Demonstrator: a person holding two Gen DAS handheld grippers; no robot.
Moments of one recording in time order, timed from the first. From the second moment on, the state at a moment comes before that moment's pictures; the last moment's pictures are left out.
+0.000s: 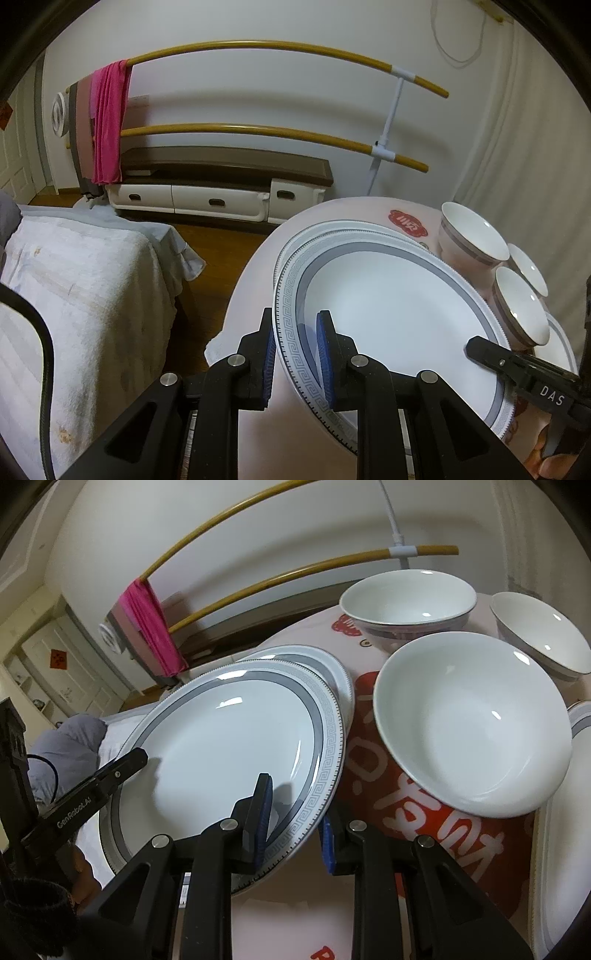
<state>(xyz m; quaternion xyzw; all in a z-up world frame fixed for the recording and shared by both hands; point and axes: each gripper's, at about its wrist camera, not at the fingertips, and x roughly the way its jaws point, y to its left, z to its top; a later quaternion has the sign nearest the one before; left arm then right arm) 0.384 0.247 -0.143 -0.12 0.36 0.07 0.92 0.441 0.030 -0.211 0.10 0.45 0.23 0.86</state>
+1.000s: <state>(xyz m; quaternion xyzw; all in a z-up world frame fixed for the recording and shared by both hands) 0.413 0.256 -0.160 -0.13 0.37 0.07 0.92 0.458 0.039 -0.214 0.12 0.47 0.17 0.86</state>
